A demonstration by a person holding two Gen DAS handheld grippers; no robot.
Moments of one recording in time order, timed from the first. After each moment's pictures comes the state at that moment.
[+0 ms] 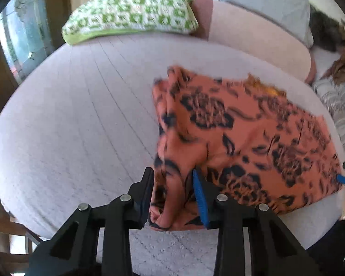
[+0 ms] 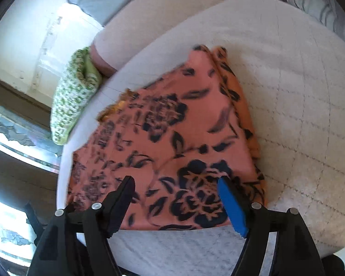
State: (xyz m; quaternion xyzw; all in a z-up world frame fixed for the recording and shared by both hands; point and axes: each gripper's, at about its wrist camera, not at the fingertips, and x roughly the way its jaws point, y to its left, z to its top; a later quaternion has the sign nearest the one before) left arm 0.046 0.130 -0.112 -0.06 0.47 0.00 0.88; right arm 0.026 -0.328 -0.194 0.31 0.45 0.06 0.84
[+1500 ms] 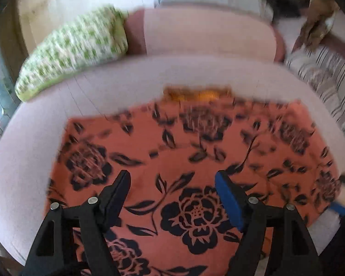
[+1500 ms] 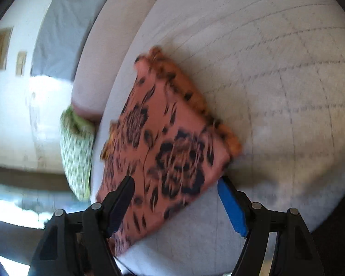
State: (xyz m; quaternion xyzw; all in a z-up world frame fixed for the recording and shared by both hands) left arm 0.105 -0.036 -0.125 0.05 0.46 -0.07 0.88; right arm -0.035 -0.359 -0.232 0.54 0.39 -0.04 0.75
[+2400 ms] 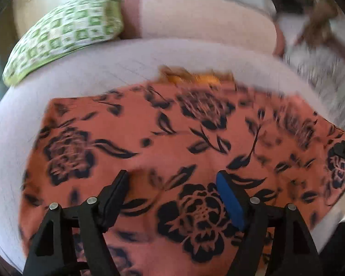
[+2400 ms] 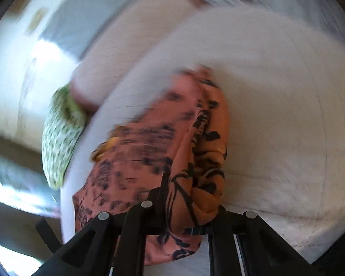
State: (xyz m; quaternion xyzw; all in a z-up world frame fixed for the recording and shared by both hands) left arm 0.094 -0.006 -0.115 -0.01 0.46 -0.10 0.88; right arm 0.029 -0.313 -0.156 0.35 0.40 -0.04 0.85
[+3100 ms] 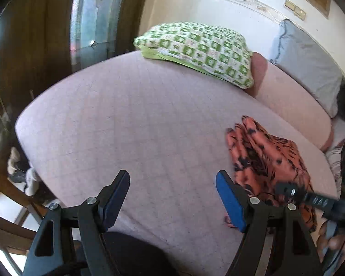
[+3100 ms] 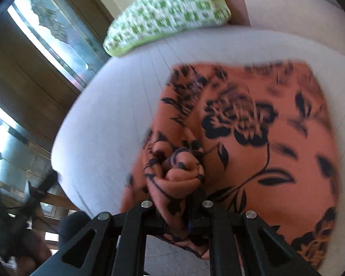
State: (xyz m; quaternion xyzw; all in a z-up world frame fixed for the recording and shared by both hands) left arm -0.057 0.265 -0.070 -0.18 0.38 0.09 0.90; right arm 0.084 0.015 -0.125 0.07 0.49 0.22 0.84
